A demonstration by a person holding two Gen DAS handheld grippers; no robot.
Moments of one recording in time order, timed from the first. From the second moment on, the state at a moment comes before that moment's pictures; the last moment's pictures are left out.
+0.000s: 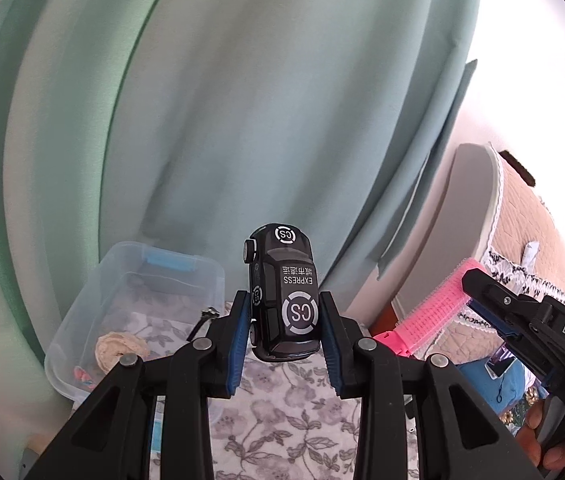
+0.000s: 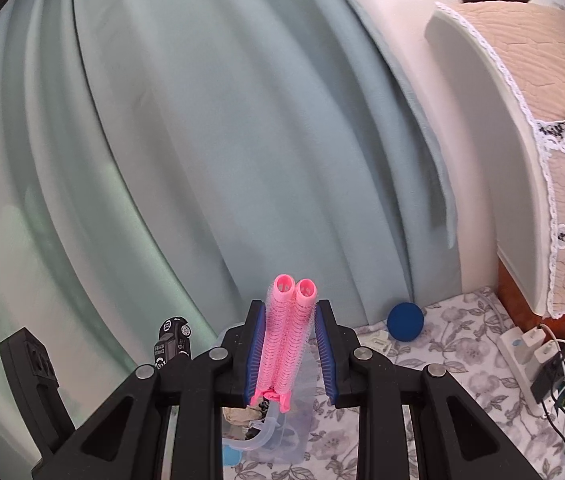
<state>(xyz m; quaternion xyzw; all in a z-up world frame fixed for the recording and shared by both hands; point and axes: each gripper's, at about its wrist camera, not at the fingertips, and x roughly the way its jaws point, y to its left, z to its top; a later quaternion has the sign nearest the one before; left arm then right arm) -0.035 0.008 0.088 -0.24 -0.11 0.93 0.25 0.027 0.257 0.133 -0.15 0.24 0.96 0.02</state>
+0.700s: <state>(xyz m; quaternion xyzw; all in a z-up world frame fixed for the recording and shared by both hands) -0.062 -0.080 0.064 -0.25 -0.16 0.94 0.19 -0.032 0.188 0.122 -0.20 0.19 0.96 -0.03</state>
